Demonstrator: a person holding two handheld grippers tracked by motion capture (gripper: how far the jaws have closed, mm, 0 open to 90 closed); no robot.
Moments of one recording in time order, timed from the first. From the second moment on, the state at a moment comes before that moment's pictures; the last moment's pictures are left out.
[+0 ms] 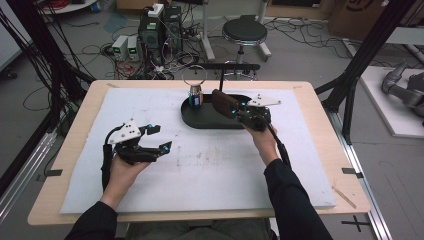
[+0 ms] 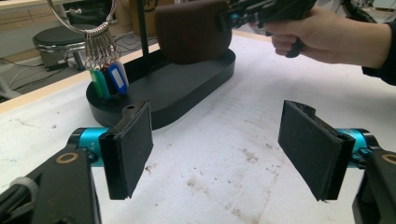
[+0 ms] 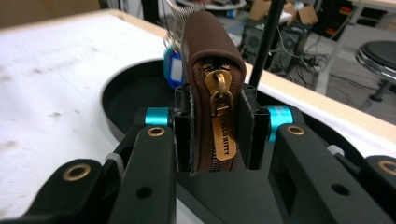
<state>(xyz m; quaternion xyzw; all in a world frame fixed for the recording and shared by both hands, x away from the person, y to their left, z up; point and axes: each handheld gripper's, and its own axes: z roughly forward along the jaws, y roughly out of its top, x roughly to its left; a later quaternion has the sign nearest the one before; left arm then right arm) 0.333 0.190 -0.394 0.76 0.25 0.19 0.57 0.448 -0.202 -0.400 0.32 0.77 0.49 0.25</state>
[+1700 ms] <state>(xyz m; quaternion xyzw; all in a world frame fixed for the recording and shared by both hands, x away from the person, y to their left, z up) 0.333 0.190 -0.396 0.76 0.25 0.19 0.57 0.476 -0.191 -0.438 0.37 0.76 0.47 0.25</state>
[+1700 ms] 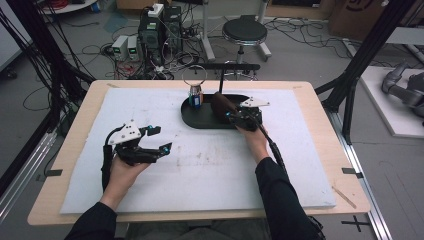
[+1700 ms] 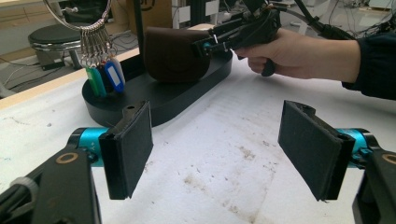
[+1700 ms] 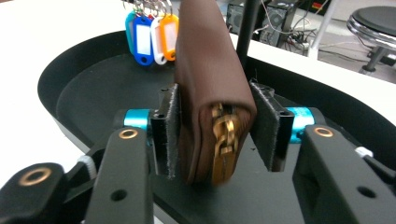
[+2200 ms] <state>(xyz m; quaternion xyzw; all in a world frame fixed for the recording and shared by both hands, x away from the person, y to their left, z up) 0.337 0.191 -0.395 0.76 0.25 0.19 0.57 0.465 -0.207 -0.413 0.38 0.76 0.46 0.24</state>
